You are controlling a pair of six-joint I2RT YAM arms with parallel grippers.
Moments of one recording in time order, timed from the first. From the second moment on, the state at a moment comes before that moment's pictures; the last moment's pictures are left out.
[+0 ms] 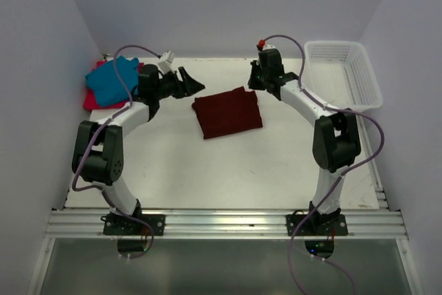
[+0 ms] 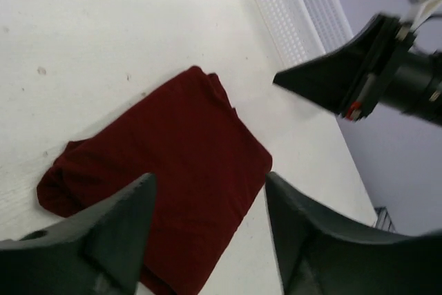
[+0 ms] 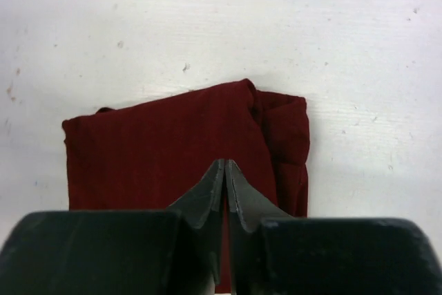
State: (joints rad) left arm -0.18 1.72 1.13 0.29 0.59 -0.58; right arm 0.38 1.95 1.59 -0.30 0.06 0.35
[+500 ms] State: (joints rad) left arm -0.22 2.27 0.93 1.17 0.99 -1.36; right arm 0.32 2.03 1.16 0.39 -0.65 0.78
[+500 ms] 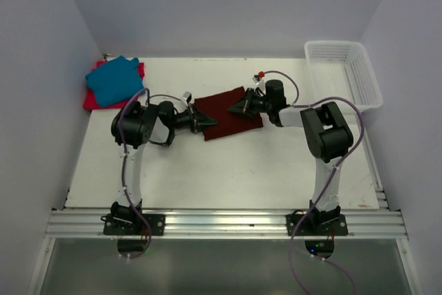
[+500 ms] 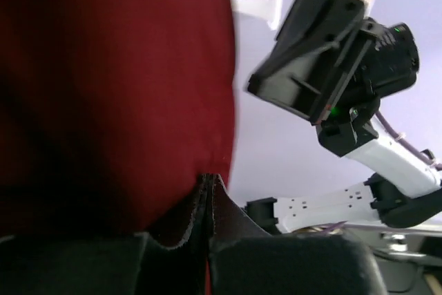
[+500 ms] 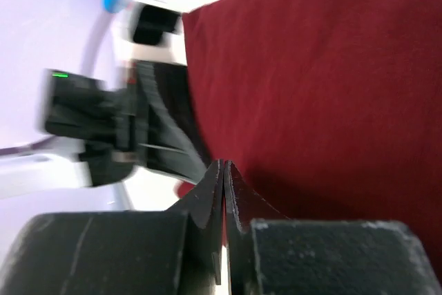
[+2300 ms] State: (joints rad) left arm -0.38 1.81 0.67 0.63 0.34 -0.98; right arm 0.34 2.00 1.19 0.17 -0.52 0.51
